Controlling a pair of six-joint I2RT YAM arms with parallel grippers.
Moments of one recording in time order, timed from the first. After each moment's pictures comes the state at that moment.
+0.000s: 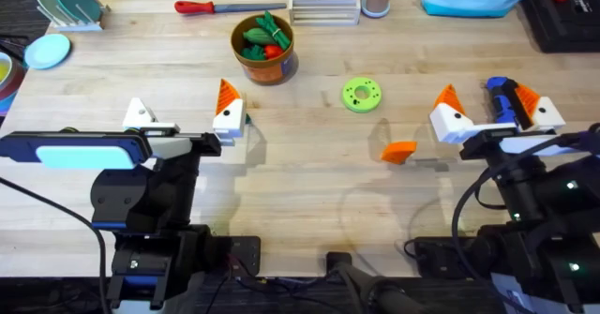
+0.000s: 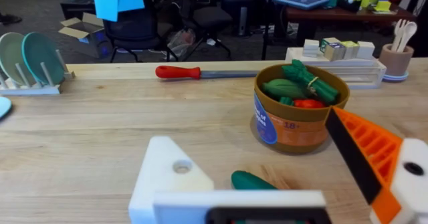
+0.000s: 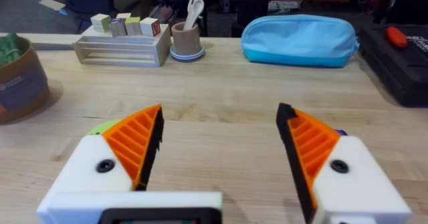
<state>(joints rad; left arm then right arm) -0.01 0.00 0.01 -0.02 0.00 0.00 0.00 0.00 0.01 -0.10 -0.02 0.00</state>
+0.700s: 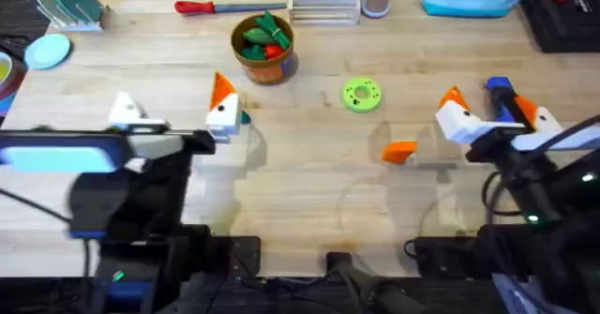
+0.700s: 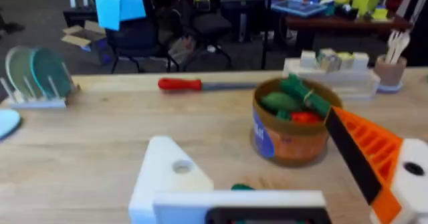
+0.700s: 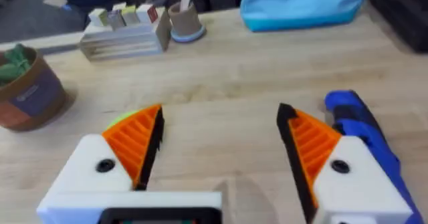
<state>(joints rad) -0.01 0.00 0.09 -0.07 0.00 0.00 0.00 0.04 0.11 -0.28 -0.01 0.16</state>
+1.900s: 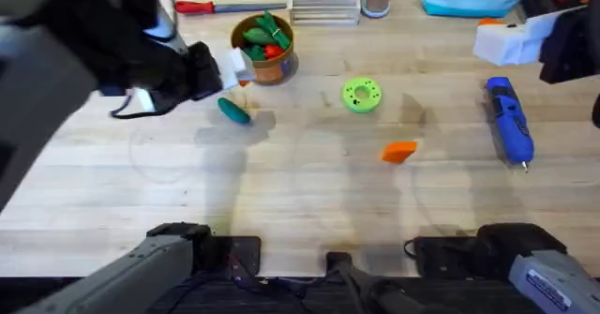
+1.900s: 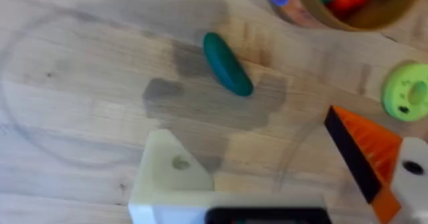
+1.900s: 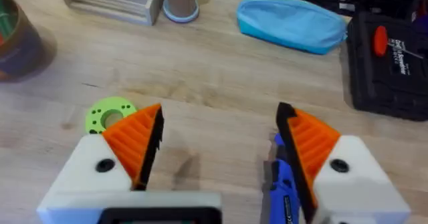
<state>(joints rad) -0.03 1.21 1.03 -0.99 0.11 -0.42 0.00 0.81 0.97 -0.70 -0.01 -0.19</state>
